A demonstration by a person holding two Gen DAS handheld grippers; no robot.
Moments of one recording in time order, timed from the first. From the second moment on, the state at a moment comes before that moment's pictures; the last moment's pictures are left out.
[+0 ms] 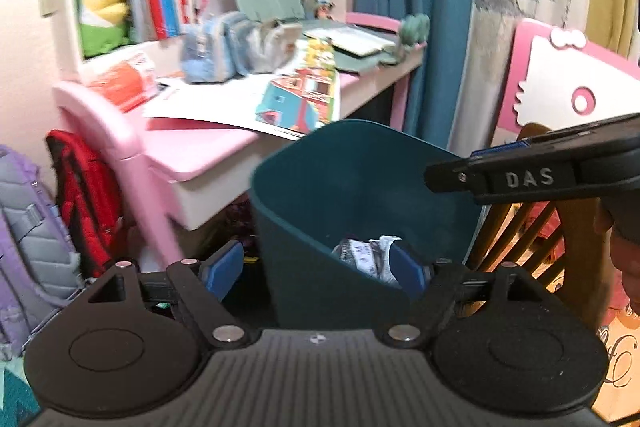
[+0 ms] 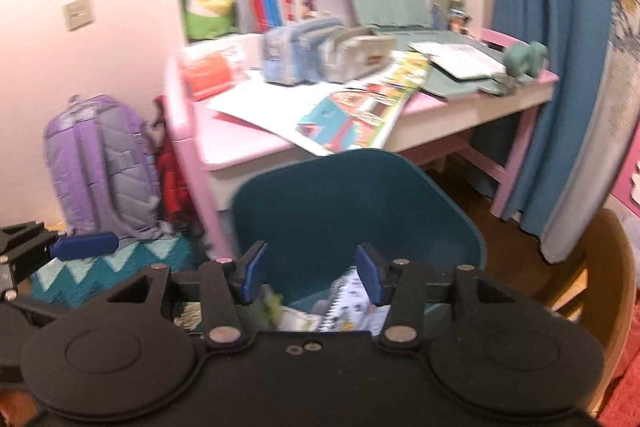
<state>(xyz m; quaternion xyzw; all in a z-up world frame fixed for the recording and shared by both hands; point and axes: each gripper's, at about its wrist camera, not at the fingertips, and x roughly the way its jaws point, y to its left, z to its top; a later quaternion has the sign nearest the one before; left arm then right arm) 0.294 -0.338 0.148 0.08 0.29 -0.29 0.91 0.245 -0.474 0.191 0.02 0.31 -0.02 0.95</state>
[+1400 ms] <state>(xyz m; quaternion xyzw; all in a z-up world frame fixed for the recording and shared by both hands) 0.164 0.109 0.014 -0.09 0.30 -0.01 0.95 0.205 -0.088 -0.004 -0.10 0.33 0.37 0.86</state>
